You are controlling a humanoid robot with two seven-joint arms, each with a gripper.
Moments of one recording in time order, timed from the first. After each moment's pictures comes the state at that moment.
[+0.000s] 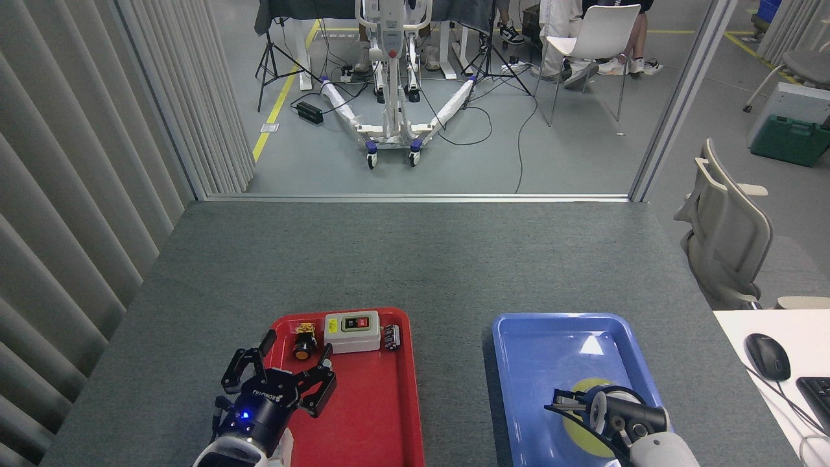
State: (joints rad) left arm -0.09 0.19 -0.27 -1.50 -1.31 -0.01 0.07; right arm -0.20 -0.19 0.24 -1.54 1.30 0.53 1.09
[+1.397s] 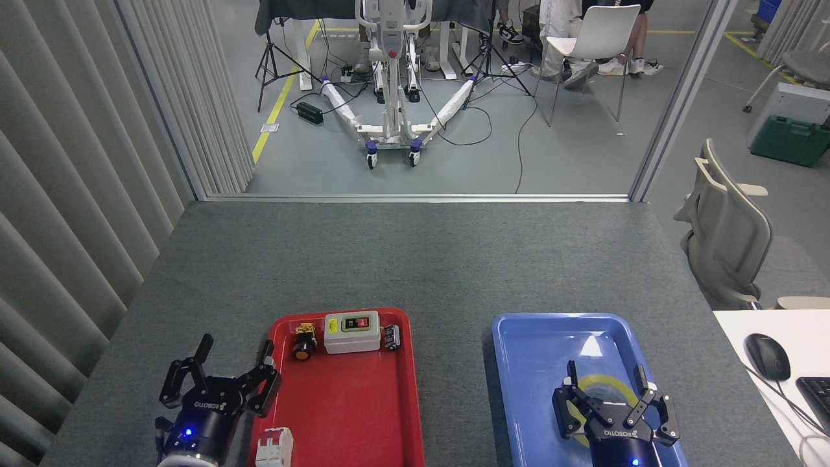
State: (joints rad) left arm -0.02 0.21 -0.09 -1.46 -1.31 -0.02 0.26; right arm 0.13 -0.11 0.15 -1.63 1.42 0.26 -0.11
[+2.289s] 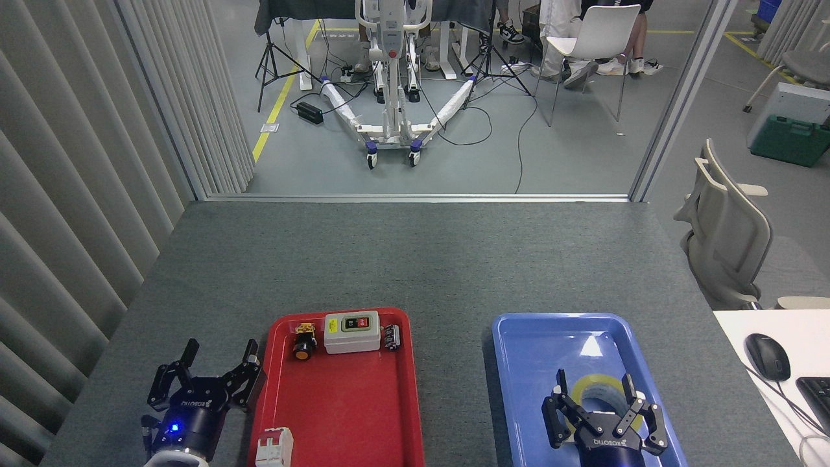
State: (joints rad) left arm -0.06 0.21 -0.04 -1.38 -1.25 -0.06 0.26; right arm 0.15 -0.09 0.17 -1.64 1.41 0.26 -0.12
